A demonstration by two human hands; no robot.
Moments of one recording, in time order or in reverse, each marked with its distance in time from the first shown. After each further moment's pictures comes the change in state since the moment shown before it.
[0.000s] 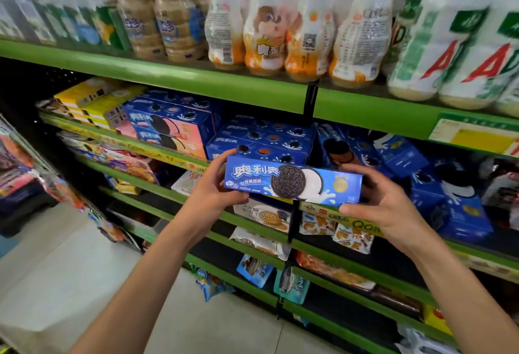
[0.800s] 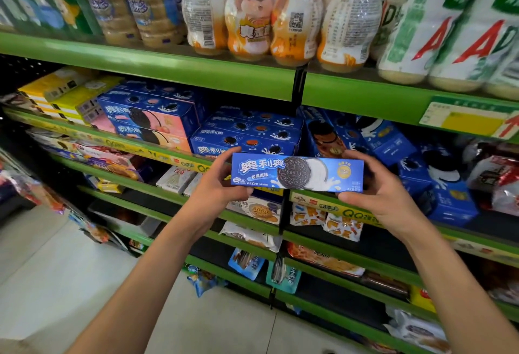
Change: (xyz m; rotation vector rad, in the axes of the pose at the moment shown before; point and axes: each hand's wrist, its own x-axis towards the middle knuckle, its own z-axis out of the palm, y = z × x) left_hand 0.014 -0.016 0.018 0.017 -0.047 -0.056; right_hand -0.003 0.009 -0.016 -0.120 0.077 0.013
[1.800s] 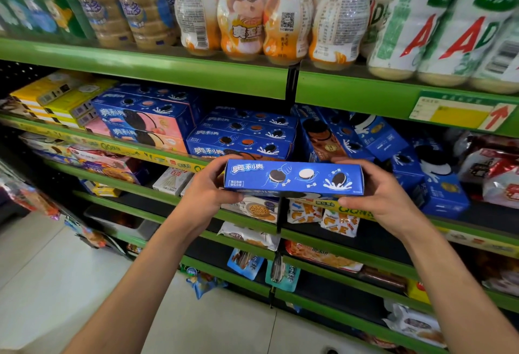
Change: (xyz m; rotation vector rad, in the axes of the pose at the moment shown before) left_hand -0.007 0.006 -0.002 0.033 -0.032 0.080; right_hand -0.009 0.000 -0.003 0.035 -0.049 -0.009
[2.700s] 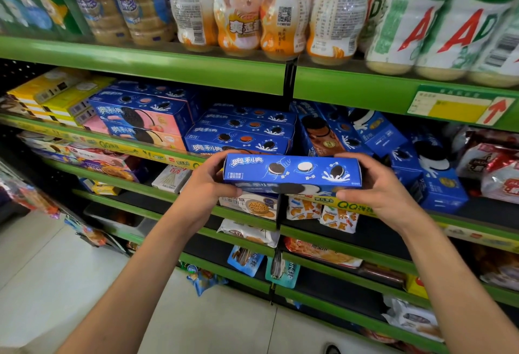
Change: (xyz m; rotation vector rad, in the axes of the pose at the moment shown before) left_hand 0.000 0.006 0.001 -0.087 -0.007 -0.052; right_hand 0.003 -0.003 -0.001 -0.012 0.005 0.022
